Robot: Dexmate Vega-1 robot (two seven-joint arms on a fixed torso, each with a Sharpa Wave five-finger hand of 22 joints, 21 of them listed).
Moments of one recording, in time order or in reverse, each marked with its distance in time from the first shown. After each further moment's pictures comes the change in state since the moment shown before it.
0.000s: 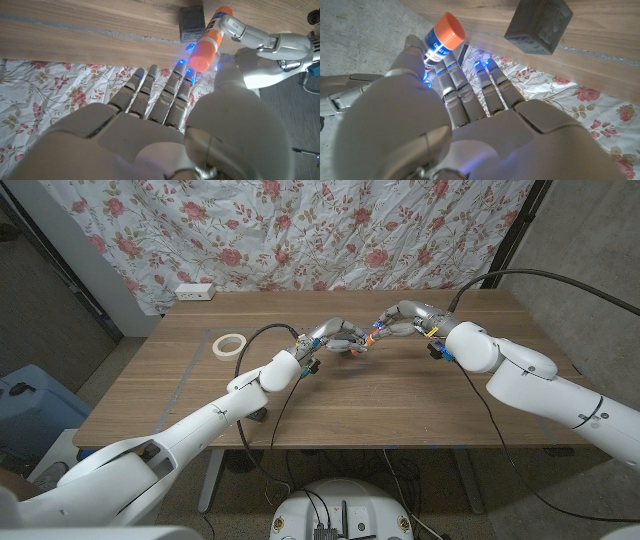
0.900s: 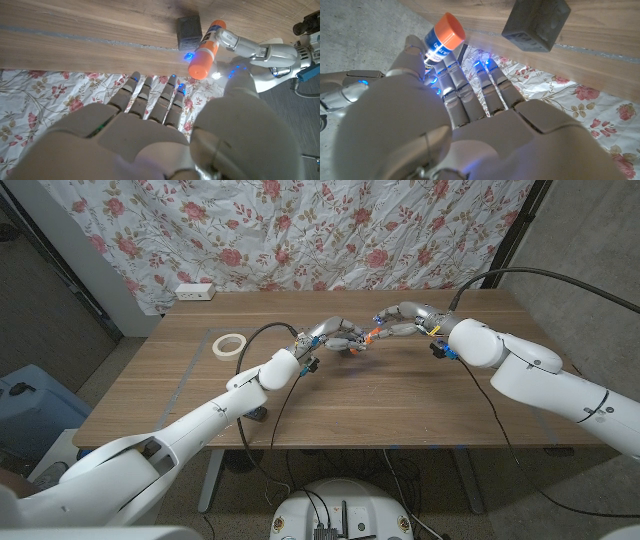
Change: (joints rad) left arm -0.018 -0.006 0.001 0.027 -0.002 -0.015 -0.005; left_hand 0.000 0.000 0.000 0.000 -0.001 0.000 0.000 0.000 0.000 0.000 0.000 -0.005 0.000 0.000 0.000 0.000 0.000 0.000 0.000 0.000 0.000; right arm 0.020 -0.021 0.009 0.012 0.051 0.018 0.056; right_hand -0.128 -0.038 -0.068 0.035 0.092 -0.308 0.004 -0.120 -0.005 -0.333 0.051 -0.008 -0.011 -0.197 0.029 -0.109 -0.005 -0.095 0.044 -0.003 0.000
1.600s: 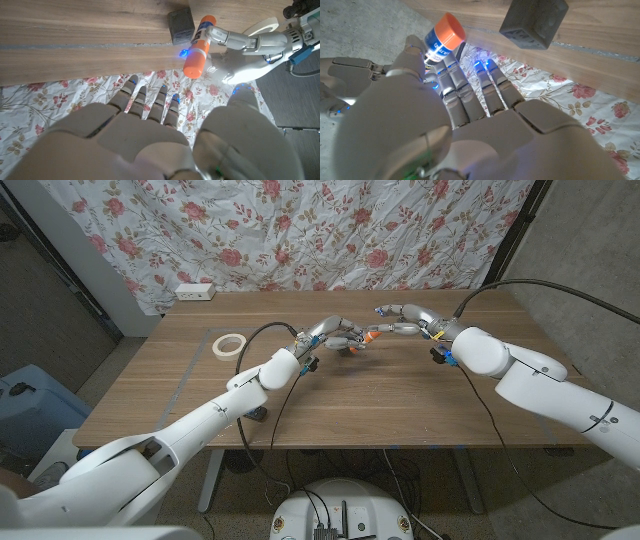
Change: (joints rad) left arm 0.008 -0.004 -0.005 -0.008 -0.003 0.018 0.016; left_hand 0.001 -0.001 0.000 0.000 0.001 0.000 0.000 -0.003 0.000 0.000 0.000 -0.005 0.000 0.000 0.000 0.000 0.000 -0.005 -0.005 -0.008 0.000; right arm -0.110 0.021 0.078 0.020 0.111 0.083 -0.135; right_hand -0.175 0.034 -0.062 0.068 -0.016 -0.220 0.032 -0.011 -0.008 -0.275 0.050 -0.004 -0.009 -0.162 0.048 -0.057 0.003 -0.080 -0.012 -0.004 0.000
